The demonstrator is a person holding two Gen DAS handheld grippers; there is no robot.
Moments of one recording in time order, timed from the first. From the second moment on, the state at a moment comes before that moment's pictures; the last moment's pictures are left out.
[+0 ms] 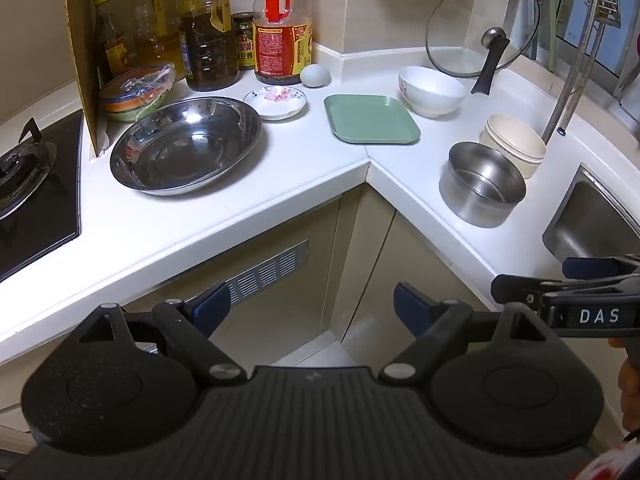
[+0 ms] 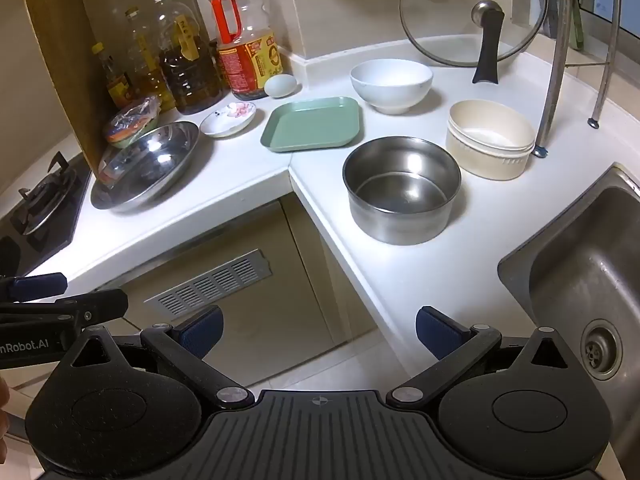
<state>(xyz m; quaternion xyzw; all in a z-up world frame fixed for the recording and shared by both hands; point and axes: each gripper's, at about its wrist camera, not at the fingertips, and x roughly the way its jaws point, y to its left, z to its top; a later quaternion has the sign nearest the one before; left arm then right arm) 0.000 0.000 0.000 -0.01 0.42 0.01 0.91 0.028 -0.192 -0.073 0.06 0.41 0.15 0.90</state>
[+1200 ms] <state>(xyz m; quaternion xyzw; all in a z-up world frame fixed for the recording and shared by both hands) 0.004 0.000 0.001 -0.02 0.42 0.00 0.91 0.034 -0.194 -0.071 0.06 0.41 0.14 0.90</state>
